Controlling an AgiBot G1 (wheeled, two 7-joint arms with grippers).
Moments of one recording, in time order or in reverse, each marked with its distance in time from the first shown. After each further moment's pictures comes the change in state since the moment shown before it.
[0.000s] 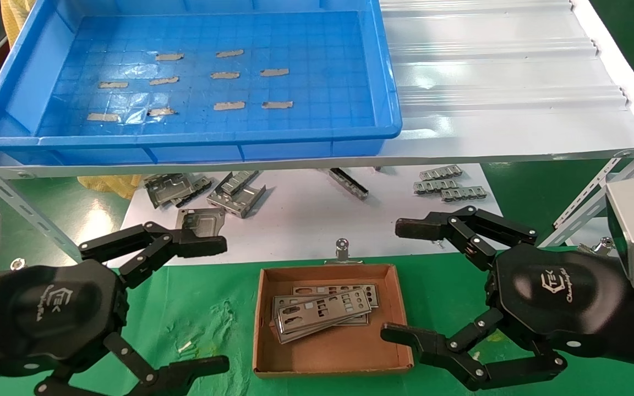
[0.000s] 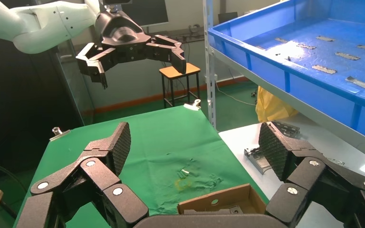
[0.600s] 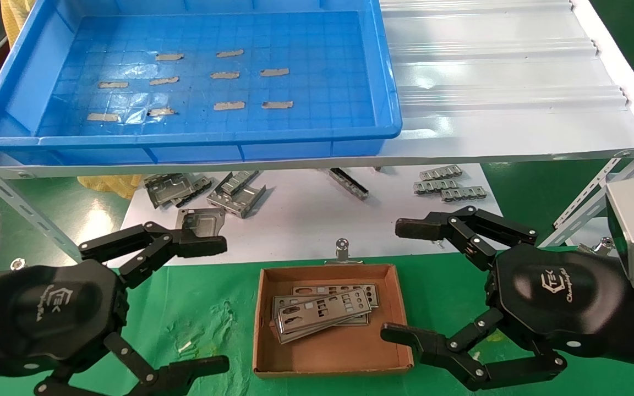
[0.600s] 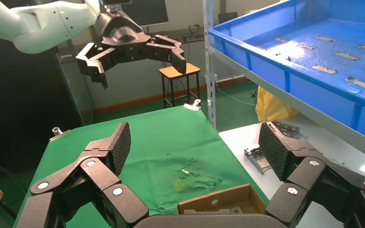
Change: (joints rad) left arm 0.000 0.000 0.000 0.000 0.000 0.000 0.000; right arm 0.000 0.000 0.000 0.000 0.000 0.000 0.000
